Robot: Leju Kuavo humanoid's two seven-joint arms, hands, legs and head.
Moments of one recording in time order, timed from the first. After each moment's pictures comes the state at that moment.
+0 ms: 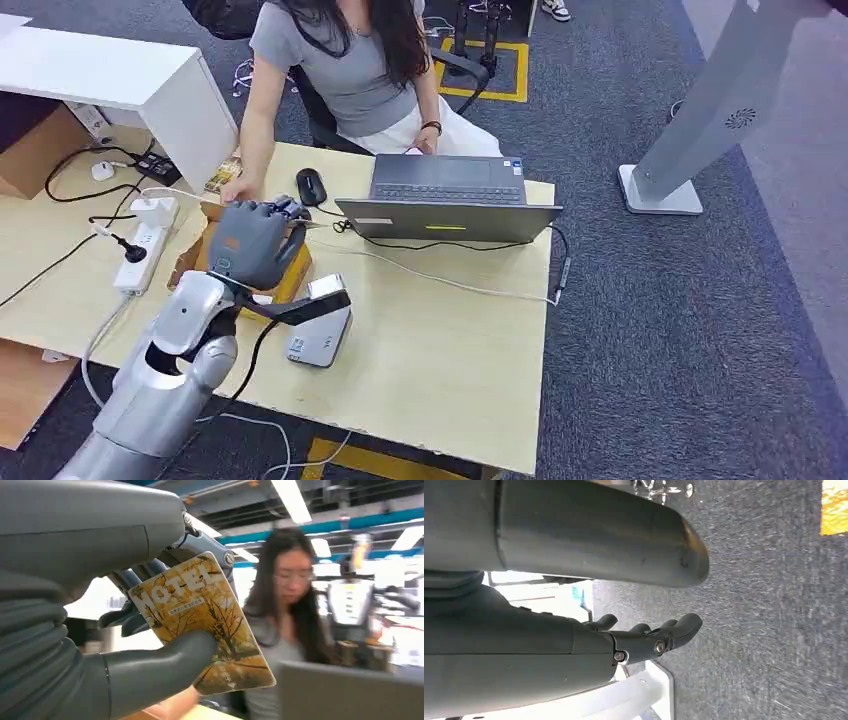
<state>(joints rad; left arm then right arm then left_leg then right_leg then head) -0.37 0.19 -0.27 -1.44 -1.23 0.26 -0.01 0.03 0.11 -0.20 -0.14 0.34 -0.15 0.45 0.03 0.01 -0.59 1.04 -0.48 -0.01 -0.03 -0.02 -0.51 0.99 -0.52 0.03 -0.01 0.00</state>
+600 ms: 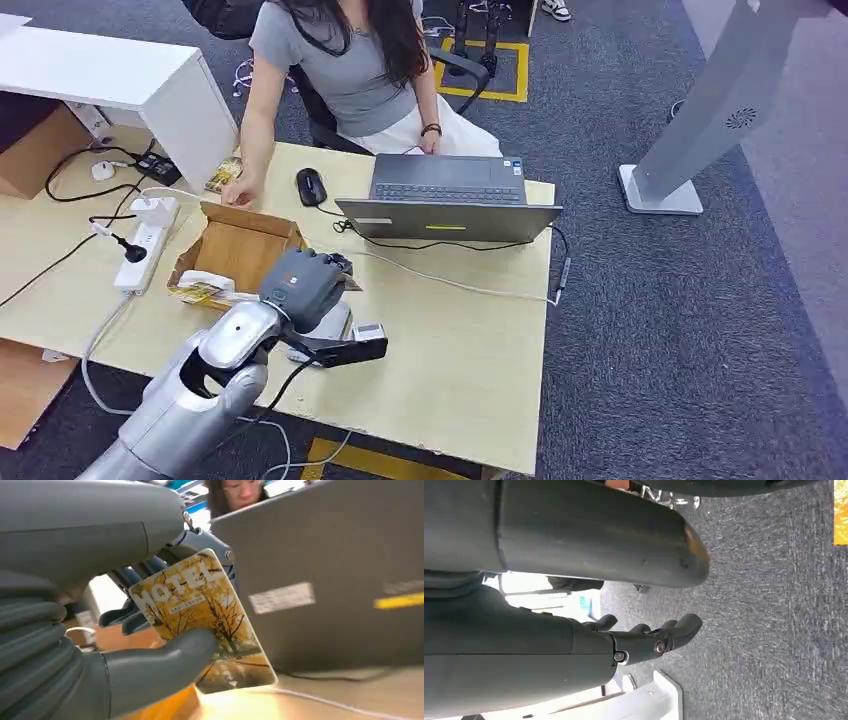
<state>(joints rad) -0.37 0.20 -0.46 -1.43 -1.25 -0.04 0.06 0.03 0.13 -0.20 -0.15 0.31 -0.16 0.47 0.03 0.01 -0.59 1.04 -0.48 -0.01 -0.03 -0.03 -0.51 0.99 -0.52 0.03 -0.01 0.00</state>
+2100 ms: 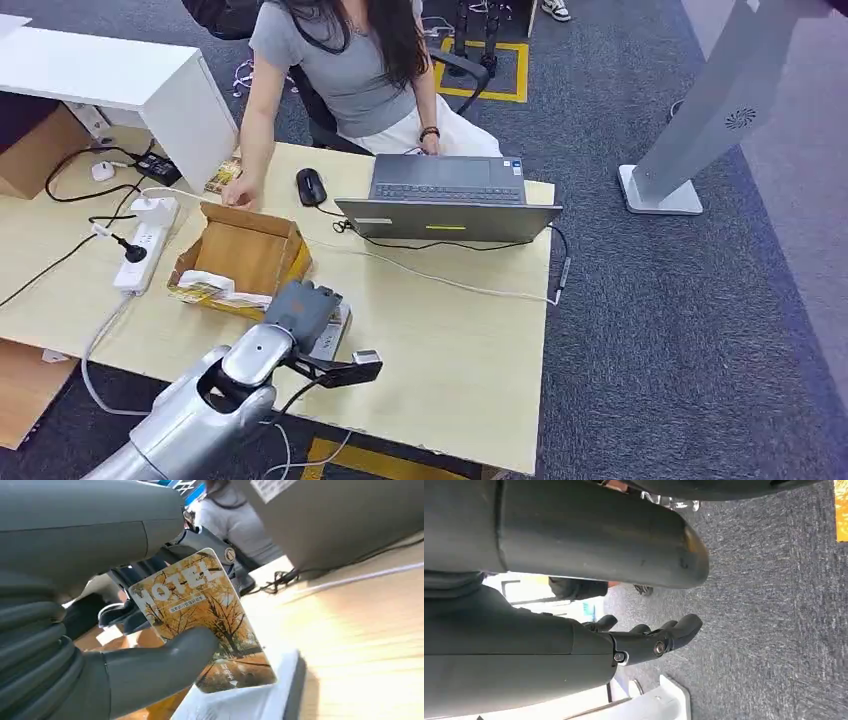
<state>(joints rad) -0.38 0.24 -0.58 -1.28 -1.35 -0.12 0.24 0.04 0.14 -0.23 -0.16 0.31 -0.19 0.50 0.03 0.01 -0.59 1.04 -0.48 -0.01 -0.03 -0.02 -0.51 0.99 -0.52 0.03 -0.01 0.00</state>
